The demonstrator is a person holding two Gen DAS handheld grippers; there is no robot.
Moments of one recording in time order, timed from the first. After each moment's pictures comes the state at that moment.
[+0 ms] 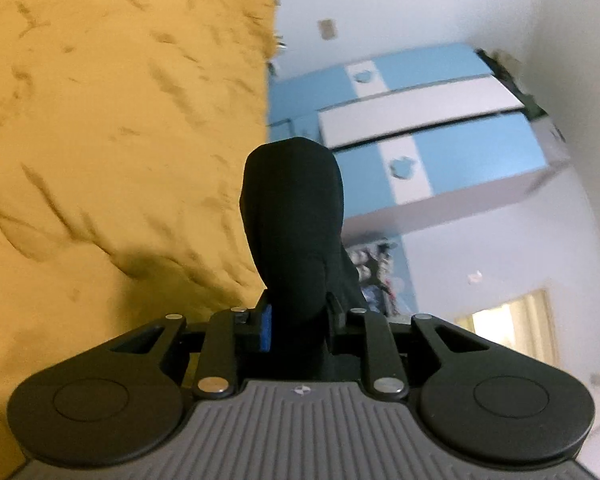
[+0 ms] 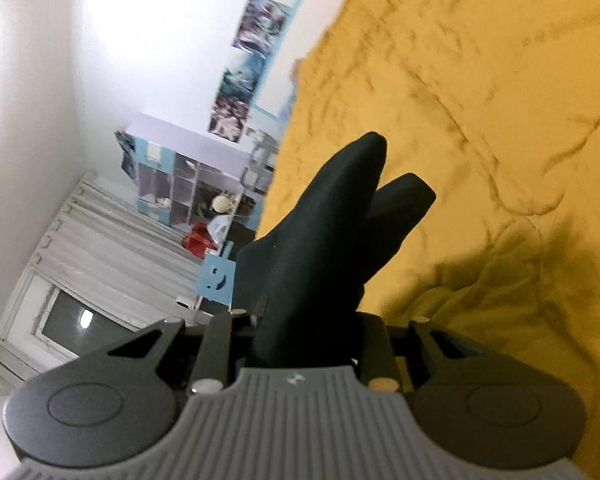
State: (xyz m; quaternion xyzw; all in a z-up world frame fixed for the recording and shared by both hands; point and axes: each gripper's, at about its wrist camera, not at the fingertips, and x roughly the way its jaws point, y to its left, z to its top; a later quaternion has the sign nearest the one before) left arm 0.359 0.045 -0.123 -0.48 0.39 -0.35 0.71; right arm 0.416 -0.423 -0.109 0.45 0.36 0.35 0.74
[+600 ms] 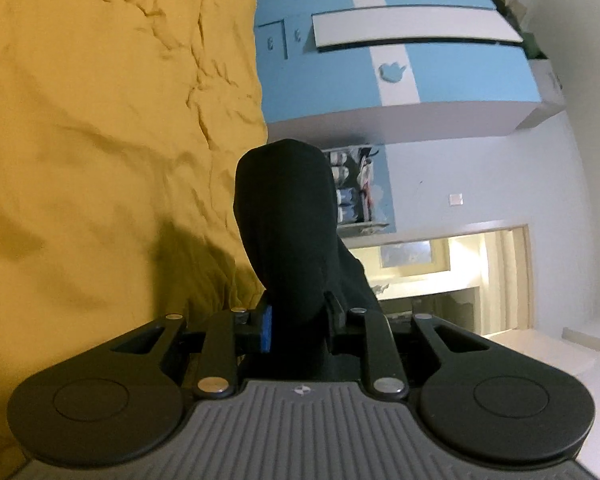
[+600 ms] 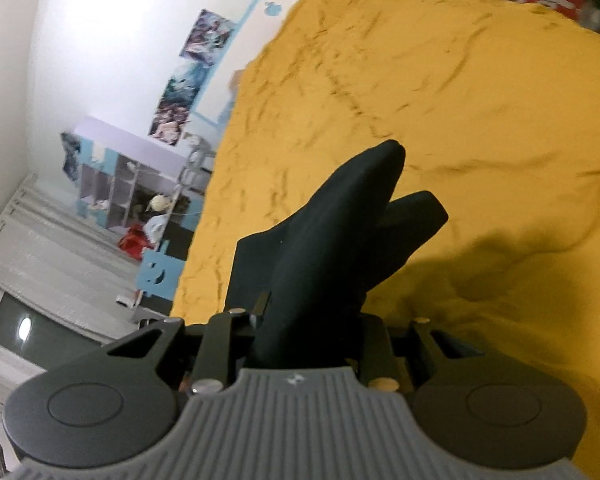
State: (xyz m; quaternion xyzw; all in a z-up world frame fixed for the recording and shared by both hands) left arm 0.256 -0.068 -0.155 -0.47 0.47 -0.40 0.63; right arm 0.149 -0.518 -0.046 0.42 0.40 0.23 0.78
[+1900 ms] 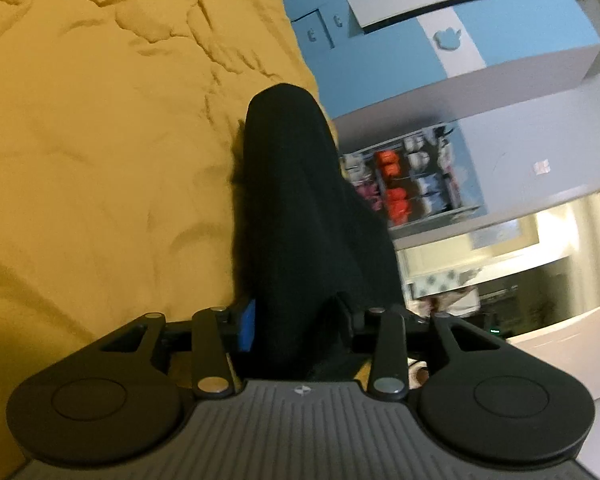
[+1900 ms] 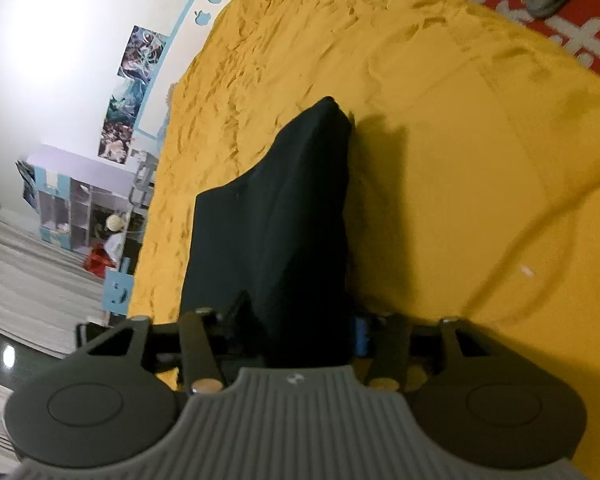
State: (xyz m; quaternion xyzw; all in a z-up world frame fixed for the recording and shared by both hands) left arm 0.344 -0.174 -0.190 -0.34 0.51 -0.35 0.71; right arm 0.225 -0.660 -0.163 0.43 0.44 0.18 0.76
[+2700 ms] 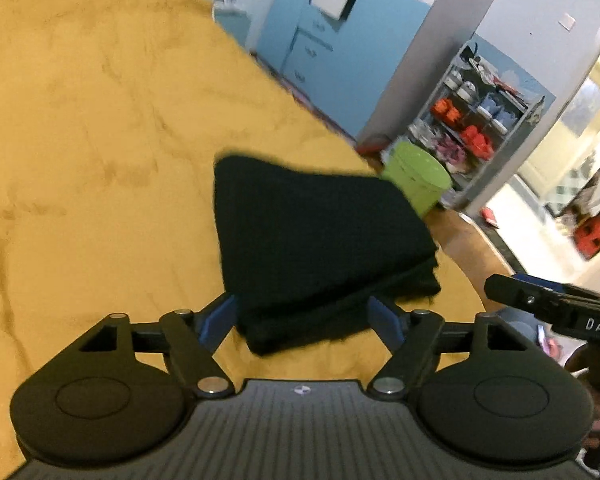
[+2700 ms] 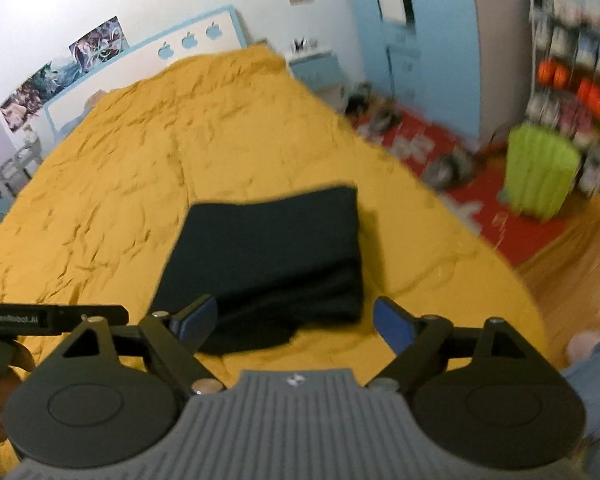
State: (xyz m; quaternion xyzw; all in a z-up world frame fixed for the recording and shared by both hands) left arm 0.262 -0.209 -0.048 -0.03 0.44 -0.28 0.85; right arm 0.102 -0.524 -0.009 0.14 0.37 -0.05 0.92
